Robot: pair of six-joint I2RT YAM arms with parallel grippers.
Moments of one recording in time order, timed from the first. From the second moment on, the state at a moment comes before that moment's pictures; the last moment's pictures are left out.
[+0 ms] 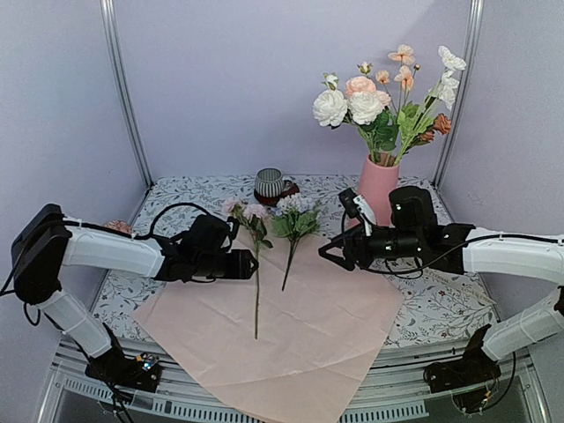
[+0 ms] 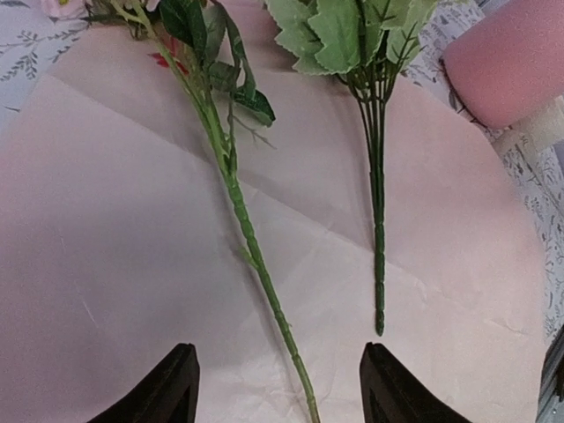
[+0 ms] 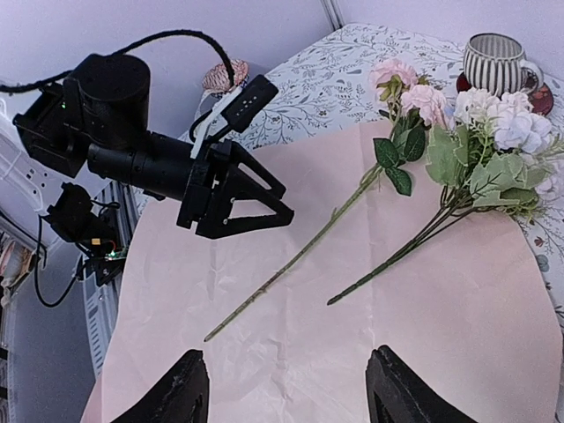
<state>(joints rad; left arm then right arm) -0.80 1.56 0.75 0.06 -0.10 -0.63 0.77 1.28 0.81 0.02 -0.35 0.25</state>
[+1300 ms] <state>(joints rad) -0.92 1.92 1.14 -0.36 -0.28 -0.76 0.79 1.57 0.76 0.45 -0.06 0.14</state>
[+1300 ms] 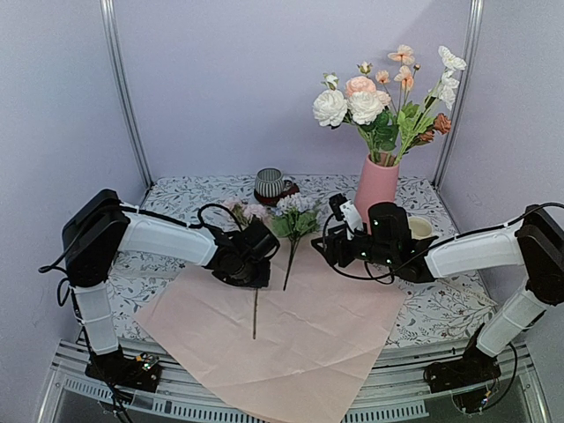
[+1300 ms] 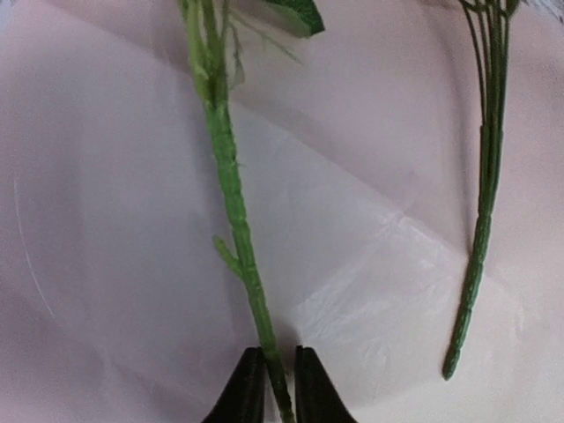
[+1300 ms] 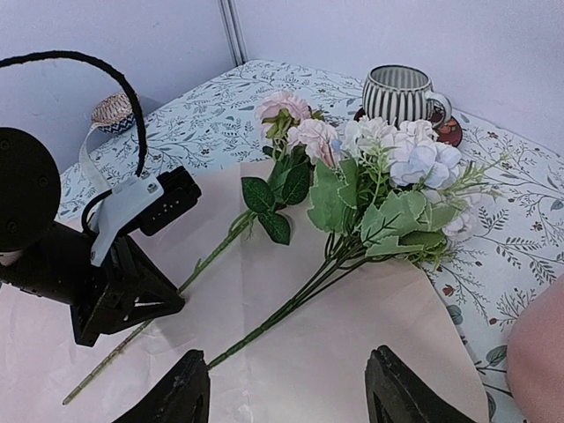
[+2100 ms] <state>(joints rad) -0.92 1.40 0.88 -0.33 -0.52 -0.83 0.79 1.62 0.78 0.45 -0.18 0.14</state>
